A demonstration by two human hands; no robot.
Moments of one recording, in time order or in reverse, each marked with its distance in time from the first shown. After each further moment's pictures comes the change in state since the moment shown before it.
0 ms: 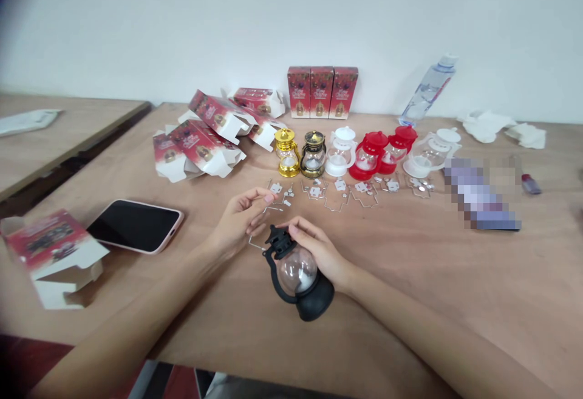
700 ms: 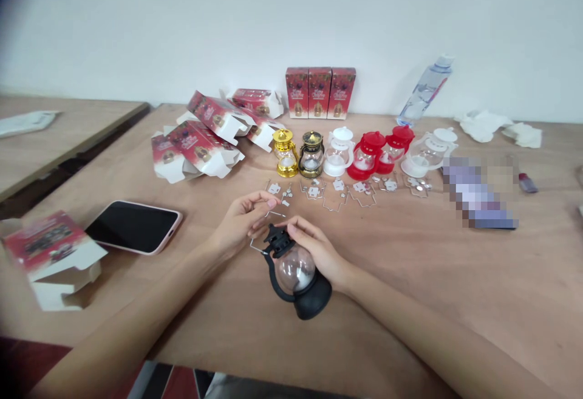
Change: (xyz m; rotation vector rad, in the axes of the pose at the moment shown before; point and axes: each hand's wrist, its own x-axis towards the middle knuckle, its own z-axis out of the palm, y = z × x) left_hand 0.001 -0.008 -0.003 0.050 -0.056 -0.038; right_hand -0.001 -0.002 0.002 -0.009 0.005 0.006
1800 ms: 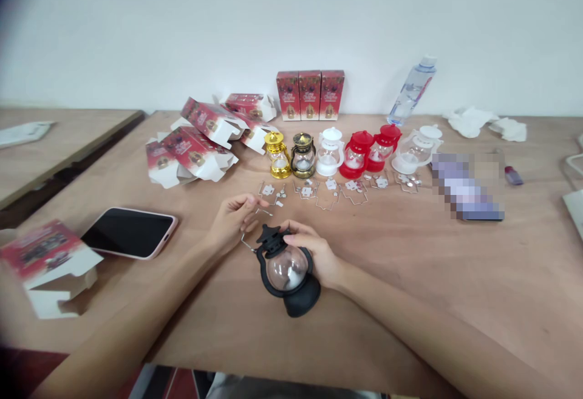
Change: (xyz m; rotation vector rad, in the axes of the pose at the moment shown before) left_hand 0.008 -0.006 -0.011 0.005 0.066 0.115; right_hand -0.004 -0.003 0.000 0.213 -0.051 0.008
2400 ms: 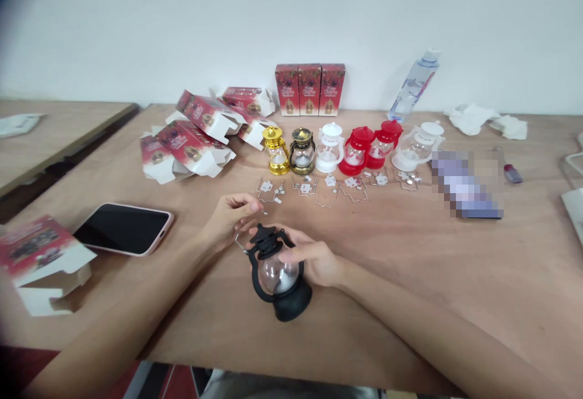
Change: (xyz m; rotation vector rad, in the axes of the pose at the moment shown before) left_hand -0.003 0.010 0.005 -0.025 -0.014 -0.099; right_hand -0.004 -0.004 0.002 0.028 -0.282 0.125
